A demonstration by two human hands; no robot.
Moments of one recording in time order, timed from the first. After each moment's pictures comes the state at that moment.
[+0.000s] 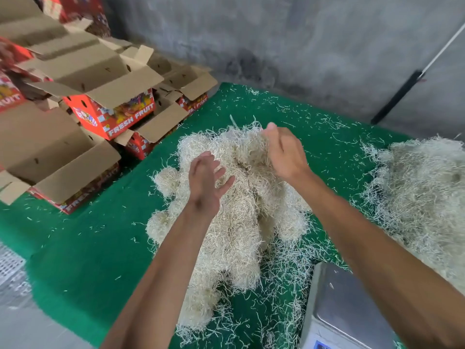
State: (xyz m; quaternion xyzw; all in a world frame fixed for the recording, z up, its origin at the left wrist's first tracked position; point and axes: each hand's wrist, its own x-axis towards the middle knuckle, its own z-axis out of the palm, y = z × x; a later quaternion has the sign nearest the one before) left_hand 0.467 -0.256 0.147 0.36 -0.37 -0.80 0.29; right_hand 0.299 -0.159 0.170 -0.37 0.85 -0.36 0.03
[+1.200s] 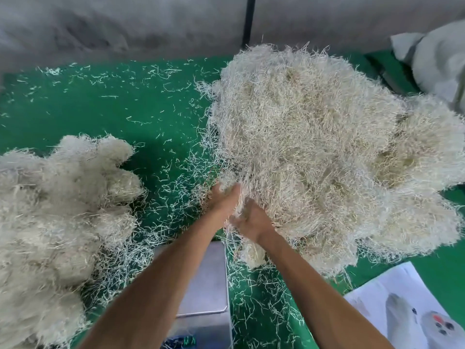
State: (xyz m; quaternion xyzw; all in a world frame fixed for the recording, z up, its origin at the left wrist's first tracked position) left_hand 0.171 0.177 -0.027 0.32 -0.75 -0.54 -0.18; right_hand 0.187 0.298 -0.052 -0.04 0.89 -0.36 0.28
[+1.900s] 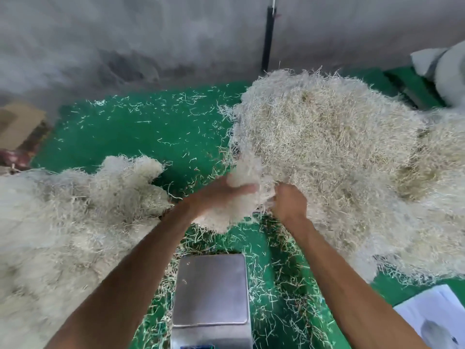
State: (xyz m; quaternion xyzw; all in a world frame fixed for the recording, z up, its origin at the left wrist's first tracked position) left_hand 0.169 0.102 0.085 0.04 -0.85 -0.46 -0.26; right_hand 0.132 0.303 0.013 -0.07 0.98 -0.16 0.06
